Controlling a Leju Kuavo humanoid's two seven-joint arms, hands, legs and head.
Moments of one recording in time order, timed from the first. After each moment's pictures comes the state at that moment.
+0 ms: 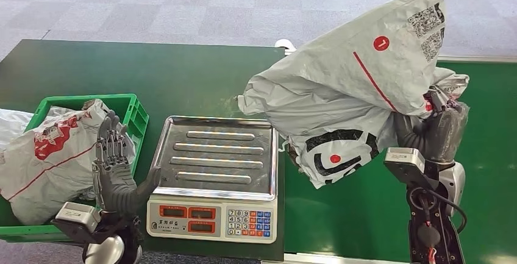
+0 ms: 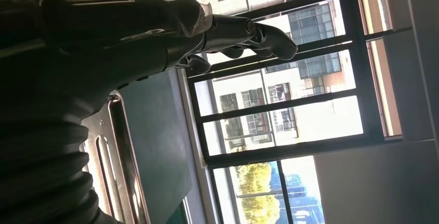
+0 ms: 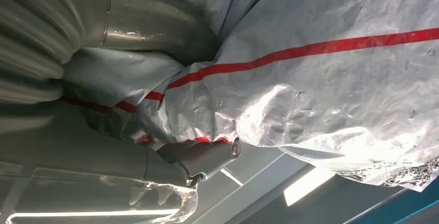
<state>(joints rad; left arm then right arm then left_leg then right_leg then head) 0.01 -0.09 -0.17 -1.65 -0.09 0.28 -0.70 -0.32 -0.11 0.08 -1.47 0.54 -0.35 -0.61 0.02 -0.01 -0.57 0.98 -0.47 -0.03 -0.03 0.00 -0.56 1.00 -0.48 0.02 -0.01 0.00</state>
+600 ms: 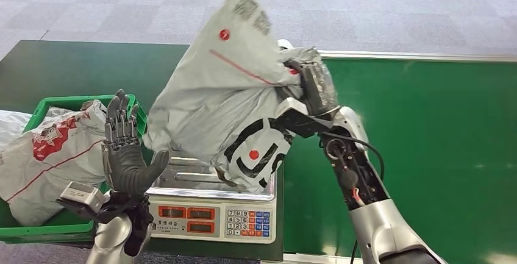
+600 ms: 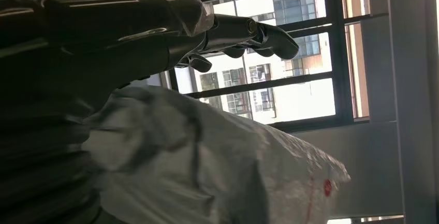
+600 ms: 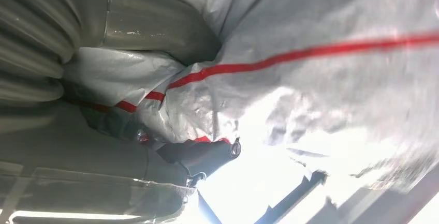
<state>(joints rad) -0.12 -0.09 -0.21 -1.59 -0.04 0.24 -0.70 -0.71 0.12 0.41 -0.94 0.65 -0.11 -0.53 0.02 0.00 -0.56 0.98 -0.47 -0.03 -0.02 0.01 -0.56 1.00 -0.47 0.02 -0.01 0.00</state>
